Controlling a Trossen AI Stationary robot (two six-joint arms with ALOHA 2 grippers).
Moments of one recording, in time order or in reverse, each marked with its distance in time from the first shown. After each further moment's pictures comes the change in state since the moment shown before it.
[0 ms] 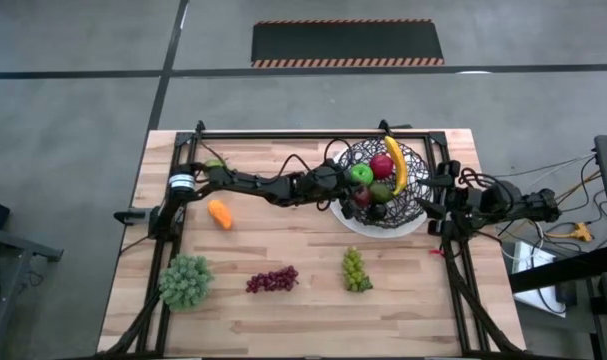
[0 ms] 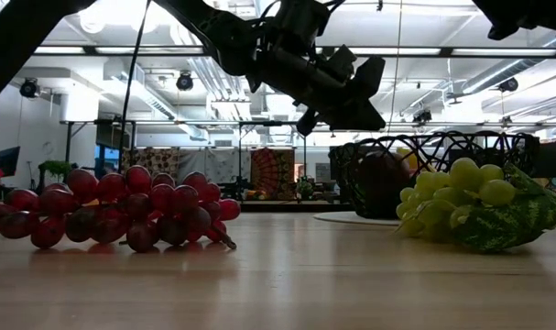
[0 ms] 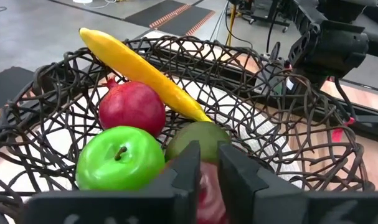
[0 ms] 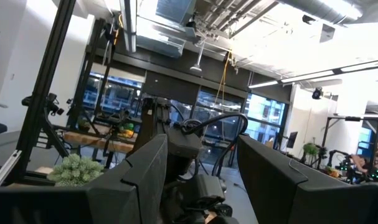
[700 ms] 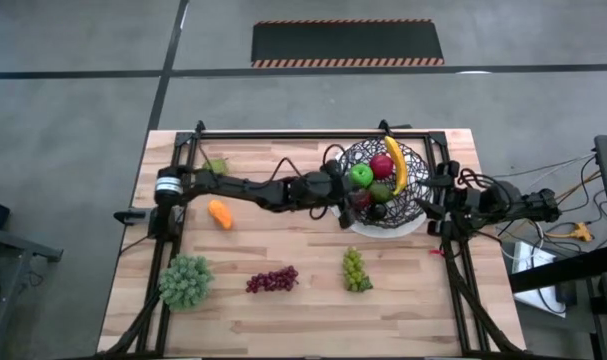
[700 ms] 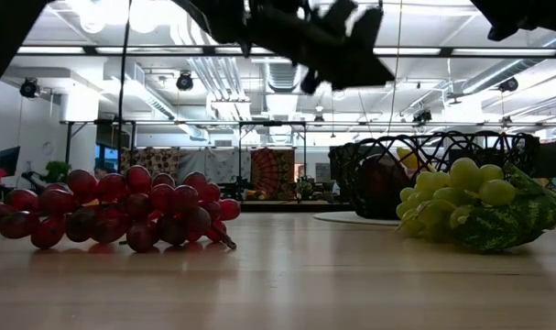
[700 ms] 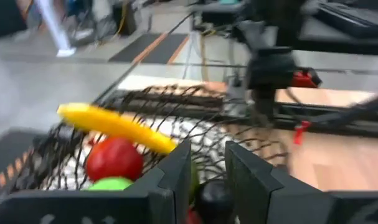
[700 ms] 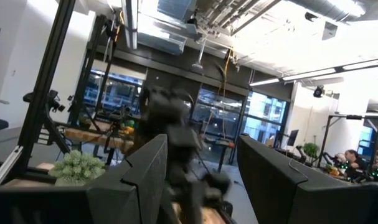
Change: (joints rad) left arm -0.078 -0.105 -0.008 0.000 -0.003 0.205; right arm 0.000 0.012 0.000 -0.015 0.001 -0.001
